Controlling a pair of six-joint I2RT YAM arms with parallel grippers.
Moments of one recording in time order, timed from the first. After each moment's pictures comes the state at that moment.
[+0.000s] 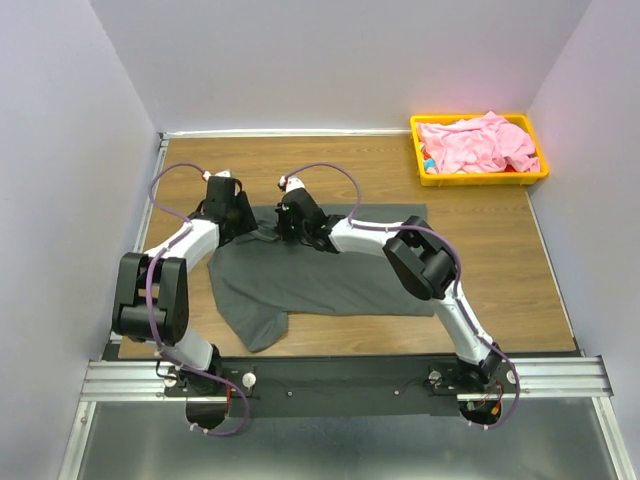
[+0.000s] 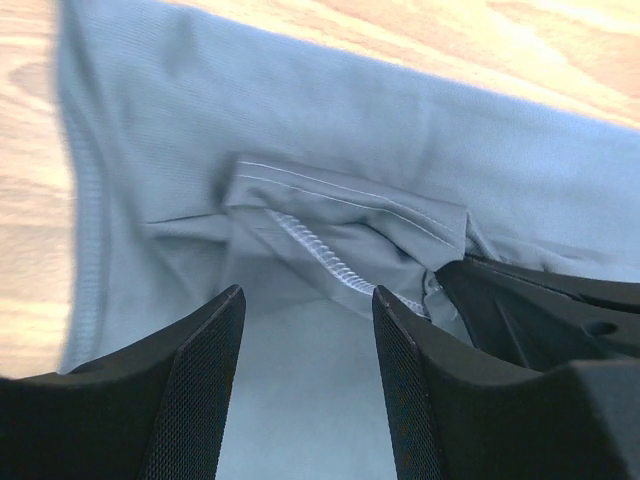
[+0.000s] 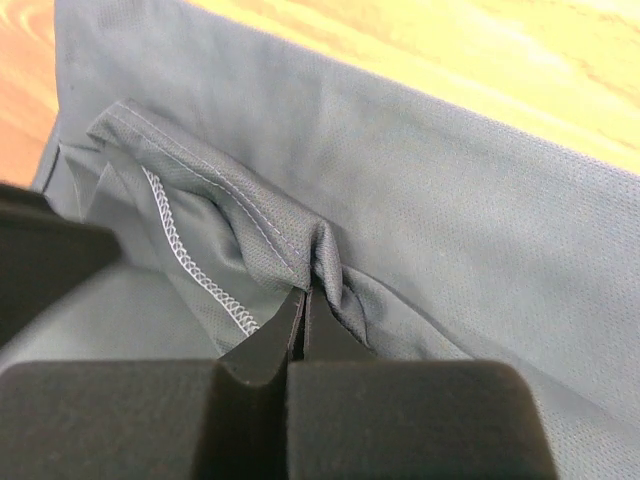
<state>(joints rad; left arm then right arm) -0.13 1.60 0.93 -0.17 -0.03 -0.42 0.87 2.35 1.67 0.11 0.08 0.42</state>
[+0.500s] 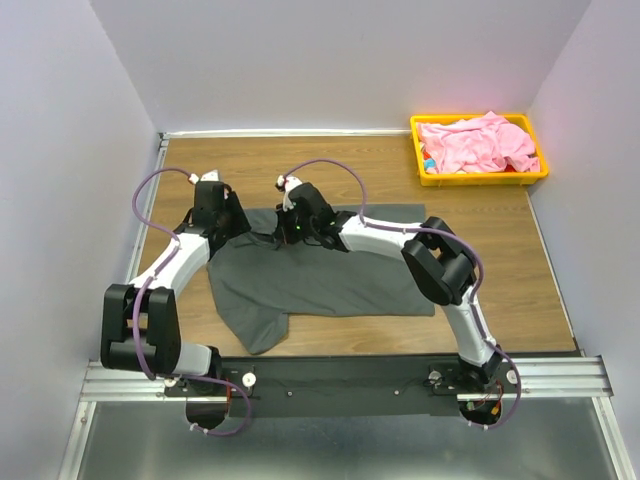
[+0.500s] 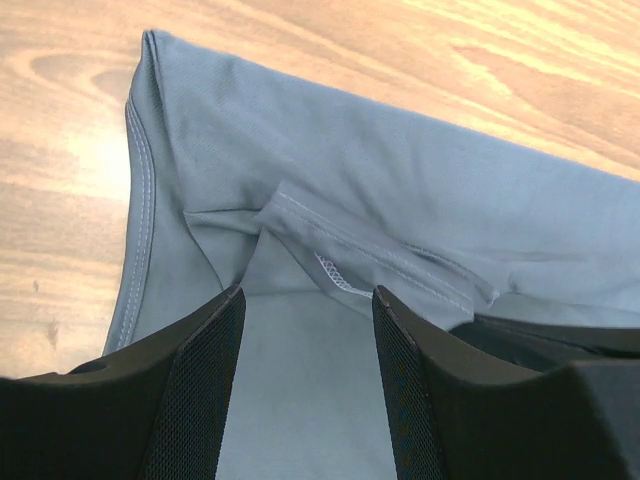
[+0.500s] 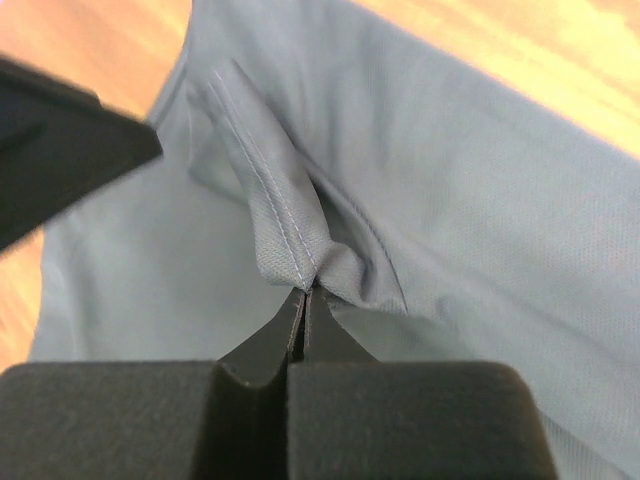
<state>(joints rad) -0.10 1.40 0.84 -0.17 -0.03 -0.45 0.87 2.19 1.58 0.05 -0.09 0.36</state>
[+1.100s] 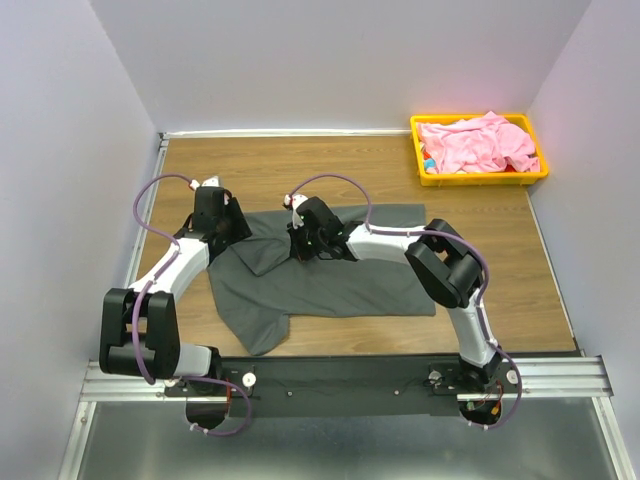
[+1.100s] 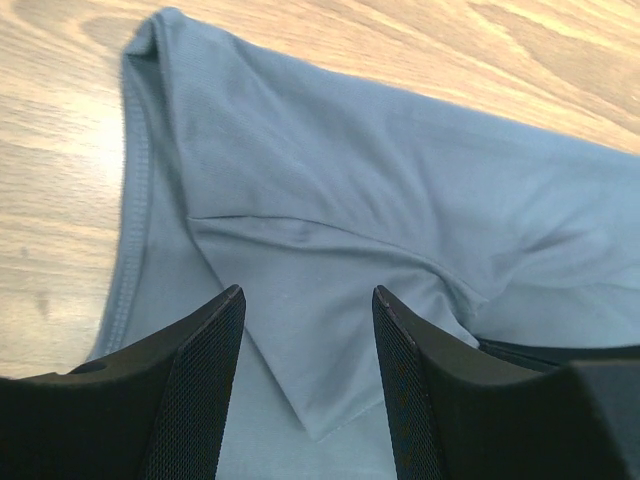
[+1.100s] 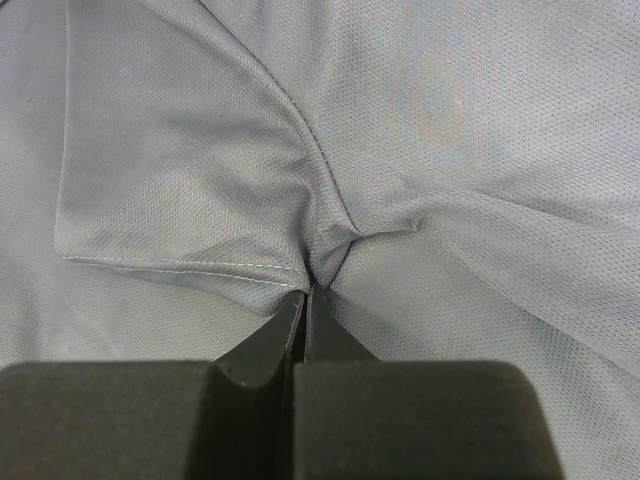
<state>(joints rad) -0.10 1.37 0.79 -0.18 -0.01 -0.46 0.87 2.13 1.40 0.00 -0.10 0.27</state>
